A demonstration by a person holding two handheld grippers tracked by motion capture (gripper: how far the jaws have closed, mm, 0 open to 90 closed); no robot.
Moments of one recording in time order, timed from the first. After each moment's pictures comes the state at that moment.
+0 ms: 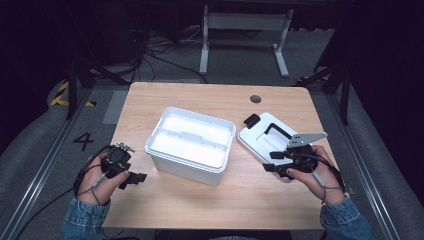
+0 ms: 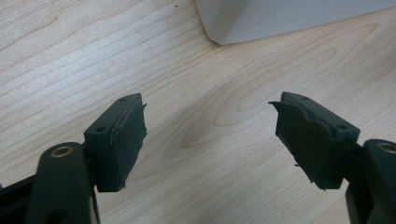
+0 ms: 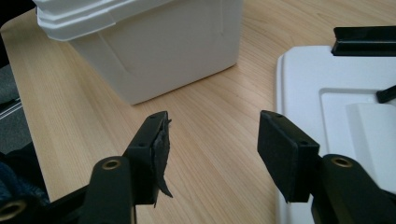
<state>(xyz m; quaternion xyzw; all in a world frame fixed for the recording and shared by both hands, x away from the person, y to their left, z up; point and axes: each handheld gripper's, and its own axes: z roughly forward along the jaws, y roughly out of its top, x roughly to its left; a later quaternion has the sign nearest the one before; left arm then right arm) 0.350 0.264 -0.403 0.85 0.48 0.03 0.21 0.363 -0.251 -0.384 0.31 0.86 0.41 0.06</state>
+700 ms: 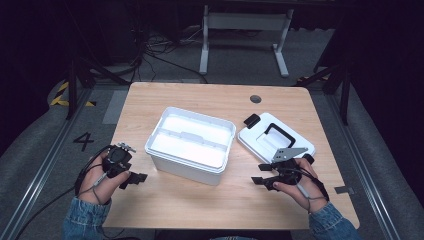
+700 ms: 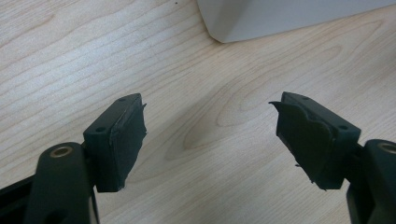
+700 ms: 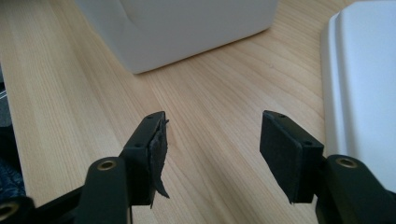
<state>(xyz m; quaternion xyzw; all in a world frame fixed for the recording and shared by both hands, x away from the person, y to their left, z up) 0.353 0.263 -0.407 0.85 0.48 0.03 0.20 0.354 -0.227 -0.433 0.30 0.87 0.39 0.05</state>
